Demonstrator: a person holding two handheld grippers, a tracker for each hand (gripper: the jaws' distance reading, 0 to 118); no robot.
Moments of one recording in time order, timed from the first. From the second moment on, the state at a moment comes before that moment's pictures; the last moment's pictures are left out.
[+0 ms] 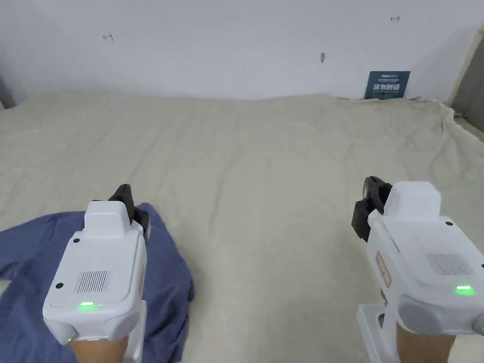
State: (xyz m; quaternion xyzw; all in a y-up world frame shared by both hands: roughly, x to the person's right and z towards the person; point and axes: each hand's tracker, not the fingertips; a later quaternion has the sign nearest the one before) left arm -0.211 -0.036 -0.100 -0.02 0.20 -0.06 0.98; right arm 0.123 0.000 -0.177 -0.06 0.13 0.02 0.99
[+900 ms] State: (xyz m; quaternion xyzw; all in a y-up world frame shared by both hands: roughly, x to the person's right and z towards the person) left arm -0.359 -0.035 0.061 -0.04 0.43 -0.06 0.90; right arm -0.073 -0.006 -0.161 -0.06 0.35 0.03 0.93
